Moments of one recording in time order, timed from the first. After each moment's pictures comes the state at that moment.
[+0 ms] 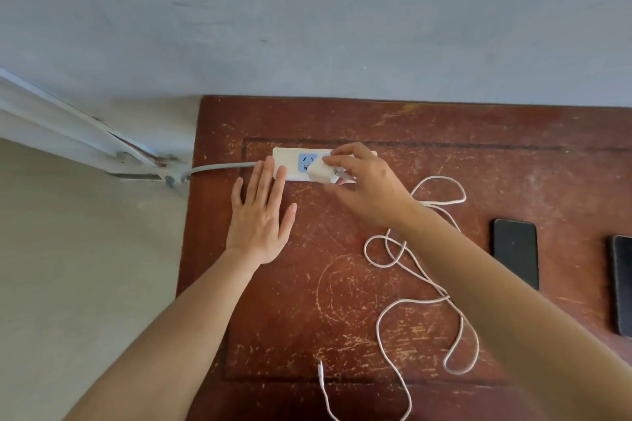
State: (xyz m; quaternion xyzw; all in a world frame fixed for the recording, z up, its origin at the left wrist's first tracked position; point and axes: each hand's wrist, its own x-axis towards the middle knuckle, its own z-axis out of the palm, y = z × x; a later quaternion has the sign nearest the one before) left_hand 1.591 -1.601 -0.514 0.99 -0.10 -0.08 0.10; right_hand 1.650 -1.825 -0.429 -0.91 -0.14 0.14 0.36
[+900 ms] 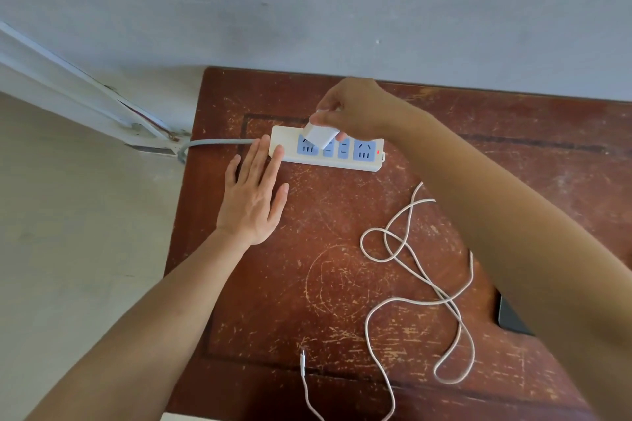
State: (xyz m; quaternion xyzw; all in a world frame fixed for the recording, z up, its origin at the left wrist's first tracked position) left_hand 1.591 -1.601 -0.522 0.99 -0.08 -0.04 0.11; right_hand 1.744 -1.808 -0.400 -0.89 -0.18 0.32 0.28
